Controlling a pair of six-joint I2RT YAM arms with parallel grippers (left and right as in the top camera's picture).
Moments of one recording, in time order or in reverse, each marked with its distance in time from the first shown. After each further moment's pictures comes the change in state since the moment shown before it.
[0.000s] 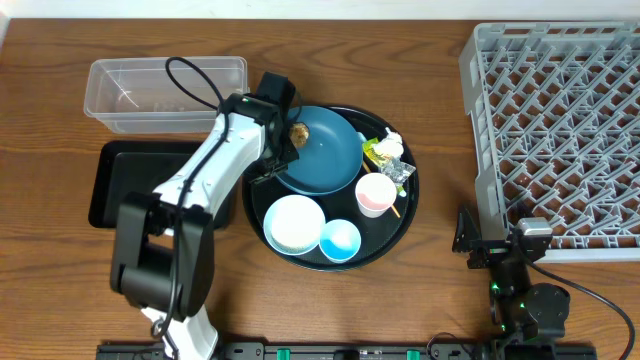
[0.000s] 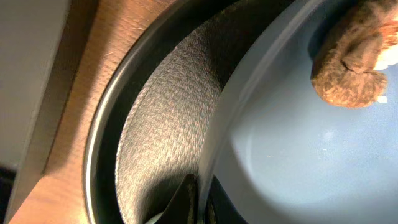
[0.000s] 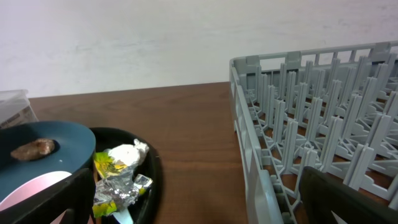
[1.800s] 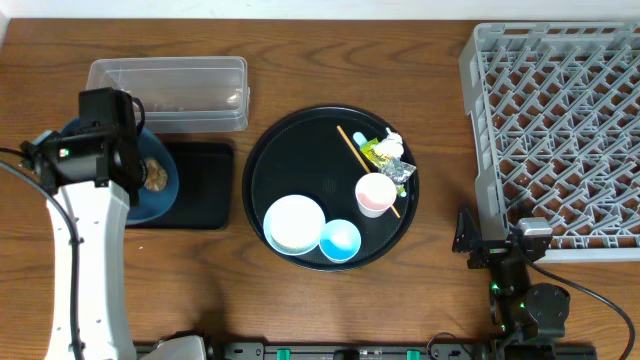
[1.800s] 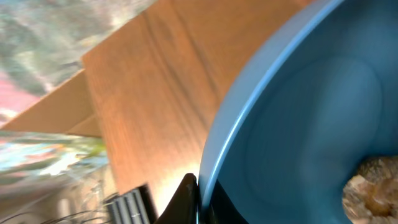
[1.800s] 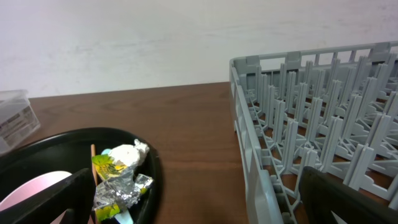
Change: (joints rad) left arm 0.493 -0.502 -0.040 -0.390 -0.676 0.023; right arm 0.000 0.000 0.000 0.000 0.000 0.000
